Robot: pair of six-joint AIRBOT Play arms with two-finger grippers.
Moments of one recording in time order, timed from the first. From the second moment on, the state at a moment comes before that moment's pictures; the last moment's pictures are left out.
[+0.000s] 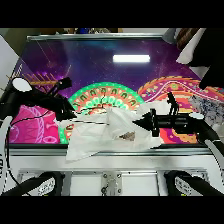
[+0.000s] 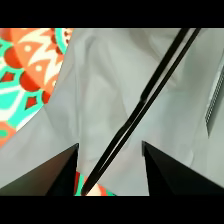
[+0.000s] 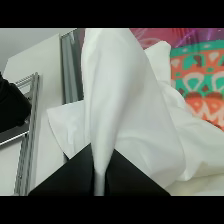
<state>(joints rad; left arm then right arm) 0.05 -1.25 1.14 0.98 -1.48 -0.36 -0.09 -1.16 0.58 -0.09 1.46 -0.19</state>
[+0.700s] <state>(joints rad) 0.21 -1.16 1.16 0.97 -1.22 -0.77 -0.09 -0.98 0.58 -0.09 1.47 -0.08</state>
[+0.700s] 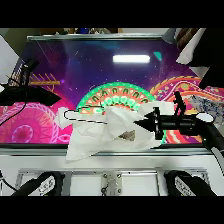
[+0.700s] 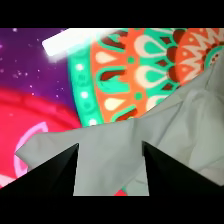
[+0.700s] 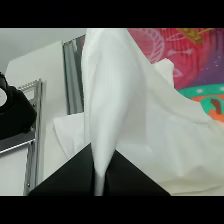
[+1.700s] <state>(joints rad) -0.12 -1.60 1.26 0.66 -1.38 -0.85 -0.09 -0.91 0.58 -0.09 1.47 0.00</state>
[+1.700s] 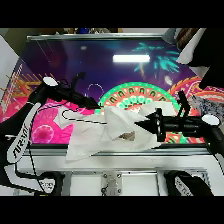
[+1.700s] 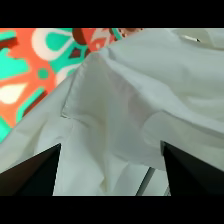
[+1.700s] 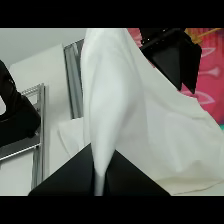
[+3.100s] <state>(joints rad) 0.00 -1.47 1.13 0.74 -1.24 -0.96 -0.09 -0.76 0.59 -0.10 1.30 0.13</state>
